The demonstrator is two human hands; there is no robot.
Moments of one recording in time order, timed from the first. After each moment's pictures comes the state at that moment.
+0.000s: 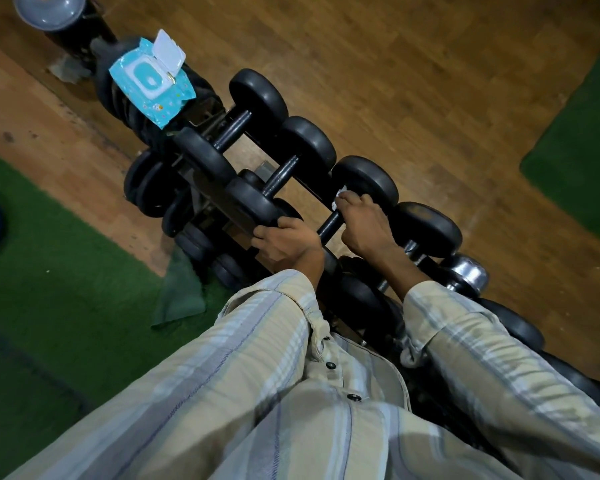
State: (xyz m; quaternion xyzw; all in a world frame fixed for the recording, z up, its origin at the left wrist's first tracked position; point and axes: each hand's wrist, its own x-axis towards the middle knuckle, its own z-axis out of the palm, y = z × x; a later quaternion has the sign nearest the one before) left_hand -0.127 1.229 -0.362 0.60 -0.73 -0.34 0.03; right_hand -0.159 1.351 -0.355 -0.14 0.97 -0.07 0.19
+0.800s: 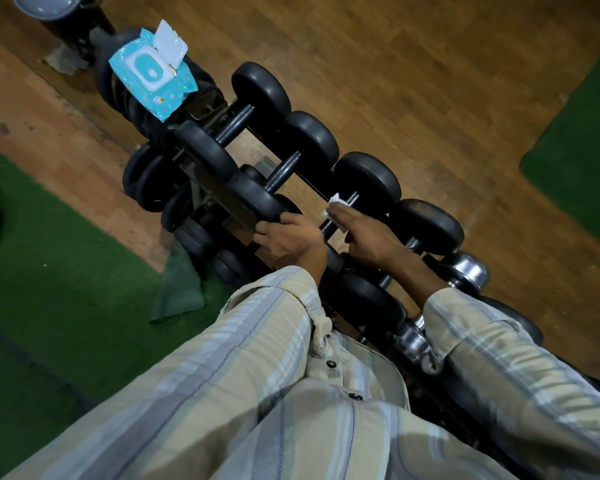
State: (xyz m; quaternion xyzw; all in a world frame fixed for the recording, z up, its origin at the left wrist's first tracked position) left_hand -0.128 1.230 -0.360 0.60 -0.73 -0.34 0.04; right_hand -0.141 1.368 -0.355 -0.22 0.92 -0.17 0.29
